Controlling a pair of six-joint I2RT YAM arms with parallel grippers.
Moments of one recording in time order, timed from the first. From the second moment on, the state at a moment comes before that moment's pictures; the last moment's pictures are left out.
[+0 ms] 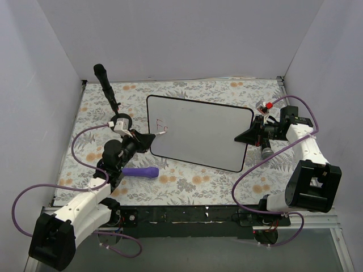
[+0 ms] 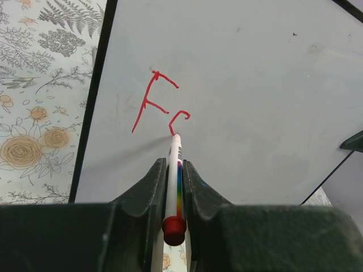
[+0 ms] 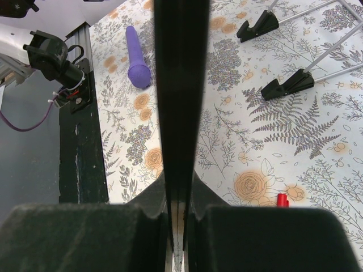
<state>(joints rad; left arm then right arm) -0.37 0.86 0.33 0.46 0.15 -0.60 -0.16 1.40 1.03 -0.98 -1.39 -0.91</state>
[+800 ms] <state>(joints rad) -0.37 0.88 0.37 0.48 0.16 -0.61 -0.16 1.40 1.03 -0.98 -1.39 -0.92</state>
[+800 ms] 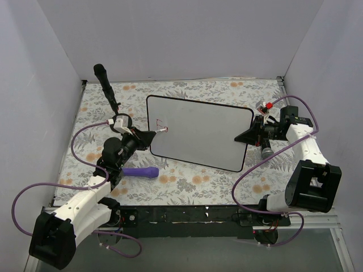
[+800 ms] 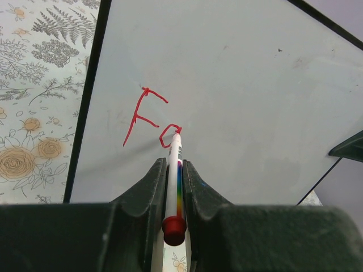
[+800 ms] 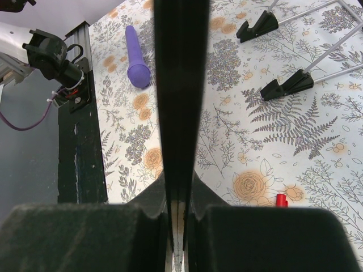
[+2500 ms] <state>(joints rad) -0.37 0.92 0.41 0.54 0.19 -0.66 -0.16 1.40 1.03 -0.98 -1.39 -0.93</state>
